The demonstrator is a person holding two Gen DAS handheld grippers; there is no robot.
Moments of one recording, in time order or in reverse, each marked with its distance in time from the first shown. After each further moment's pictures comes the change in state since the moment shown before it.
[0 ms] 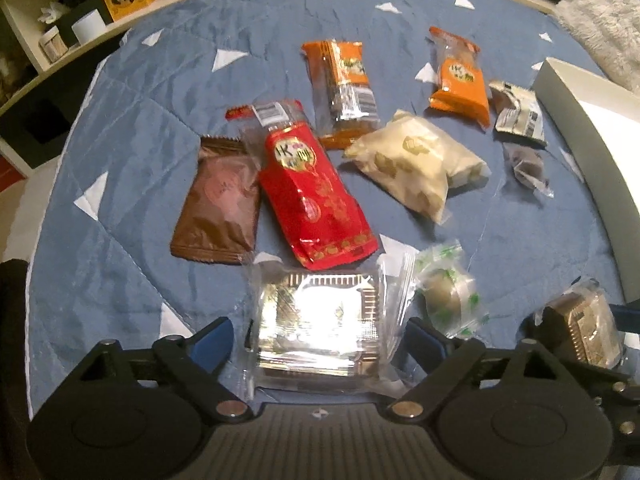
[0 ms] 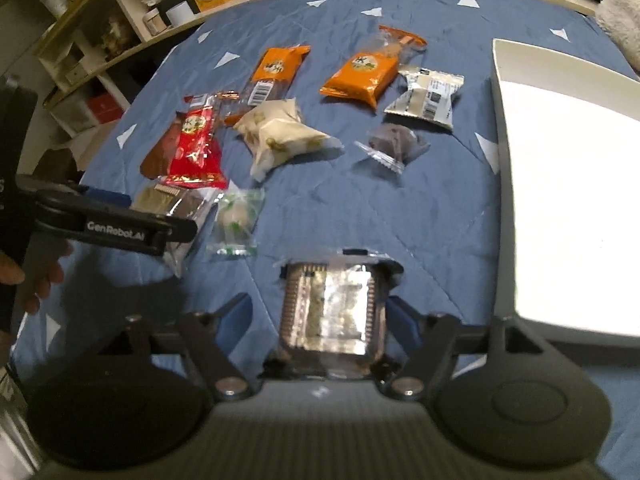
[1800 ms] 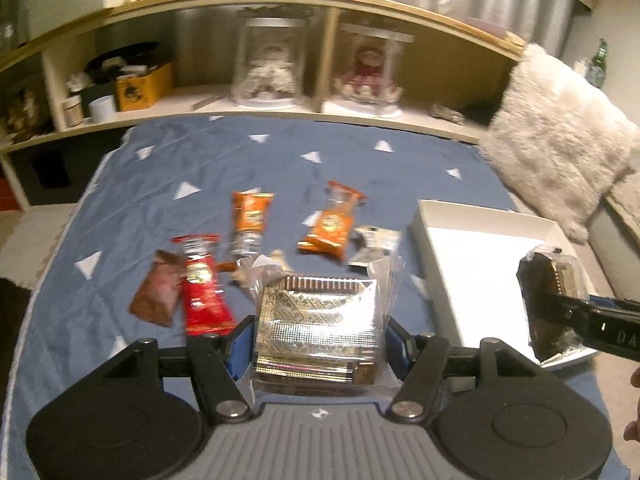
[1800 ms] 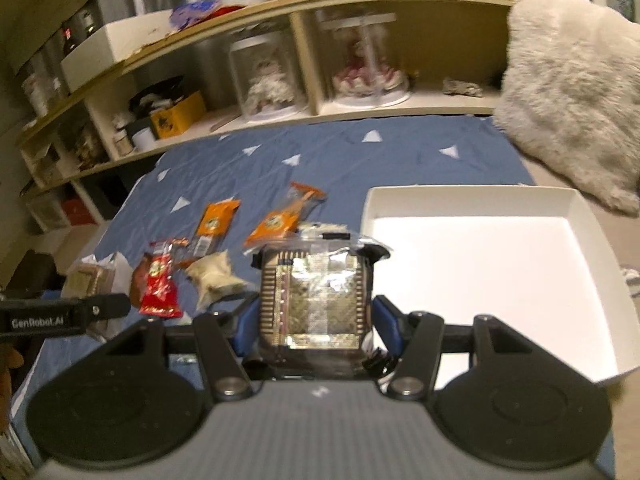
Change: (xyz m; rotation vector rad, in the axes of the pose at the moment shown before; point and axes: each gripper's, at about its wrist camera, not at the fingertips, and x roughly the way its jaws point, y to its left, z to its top) left arm -0.141 -0.088 -0.014 -0.122 -0.344 -0.133; right arm -0.125 -0.074 0.016 0.085 -0.349 -0.105
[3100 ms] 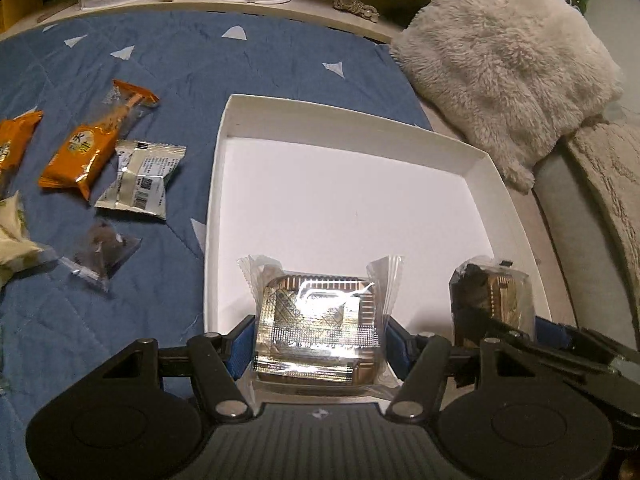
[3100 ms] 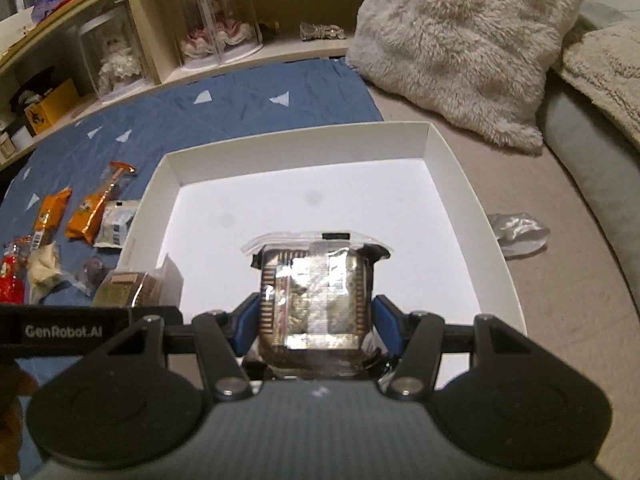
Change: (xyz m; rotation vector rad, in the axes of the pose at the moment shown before) left arm 0.153 -0.164 0.003 -0.055 0.277 -0.231; right arm 0.041 -0.151 -0.004 0.102 0.136 -0.237
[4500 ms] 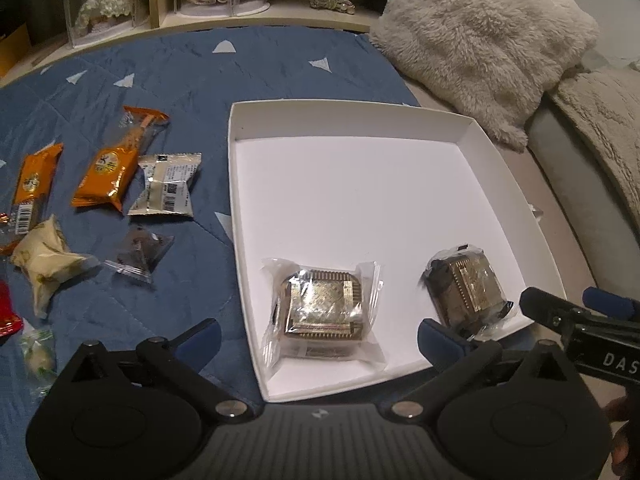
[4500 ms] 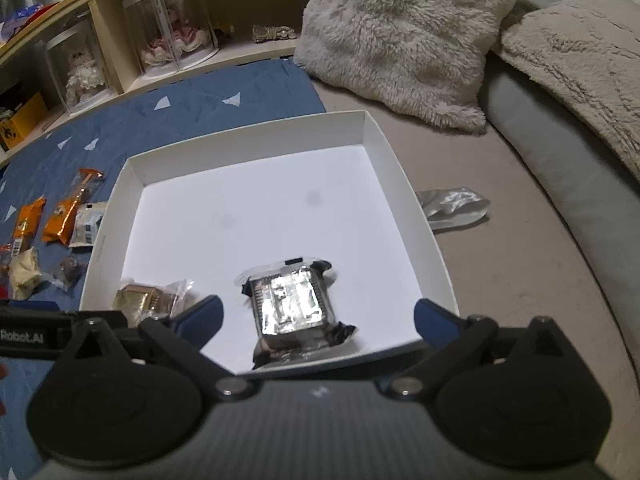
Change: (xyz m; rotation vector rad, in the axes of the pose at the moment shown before) left arm -0.037 -0.006 -0.025 0.186 0.020 0.098; right arm -0.039 -0.023 -0.022 0.077 -0.006 -0.089
